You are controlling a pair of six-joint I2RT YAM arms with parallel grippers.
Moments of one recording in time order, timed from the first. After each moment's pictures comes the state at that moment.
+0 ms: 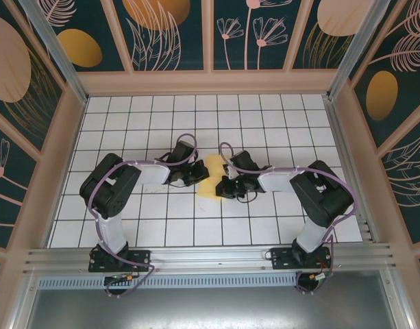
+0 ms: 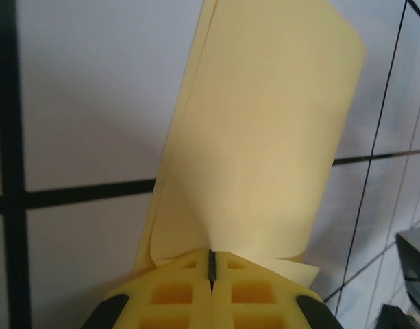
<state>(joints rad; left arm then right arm) -0.60 1.88 0.91 0.07 0.39 -0.95 0.66 1.71 0.76 -0.08 -0.55 0.72</state>
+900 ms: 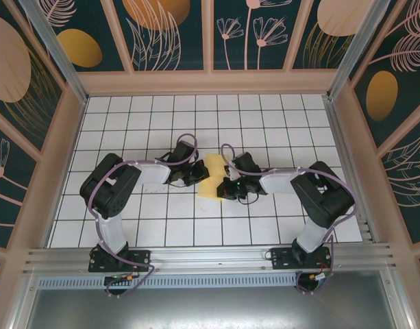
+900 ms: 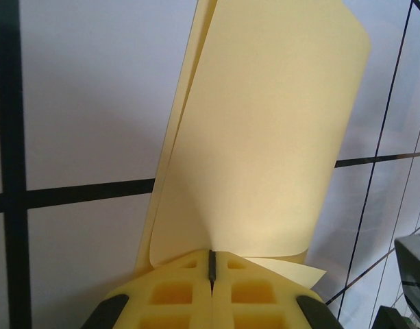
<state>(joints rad) -0.60 1.88 0.92 0.04 0.38 -0.95 0.65 1.69 0.70 -0.02 -0.56 0.71</state>
